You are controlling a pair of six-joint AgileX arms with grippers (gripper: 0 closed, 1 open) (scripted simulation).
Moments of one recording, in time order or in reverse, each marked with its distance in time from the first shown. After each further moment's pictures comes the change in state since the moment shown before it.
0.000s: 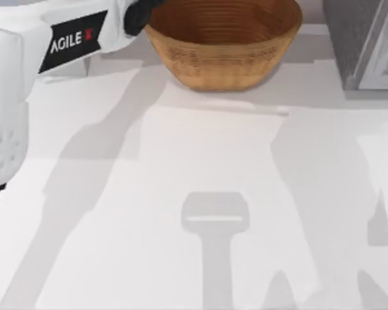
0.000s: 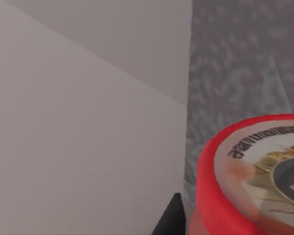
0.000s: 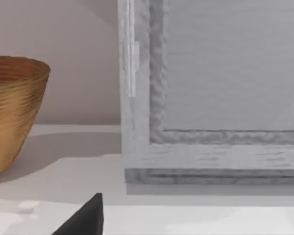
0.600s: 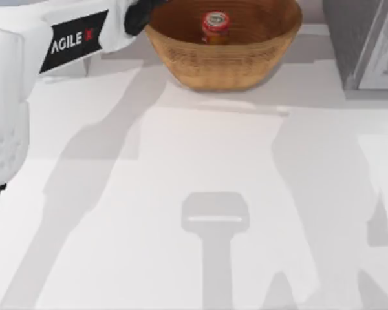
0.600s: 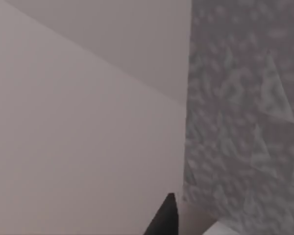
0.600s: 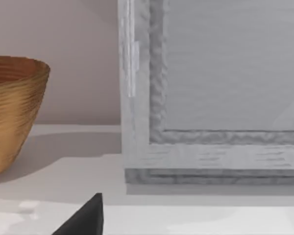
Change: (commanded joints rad) left arm 0.000 0.000 0.000 0.000 0.000 0.000; right arm 0.000 0.000 0.000 0.000 0.000 0.000
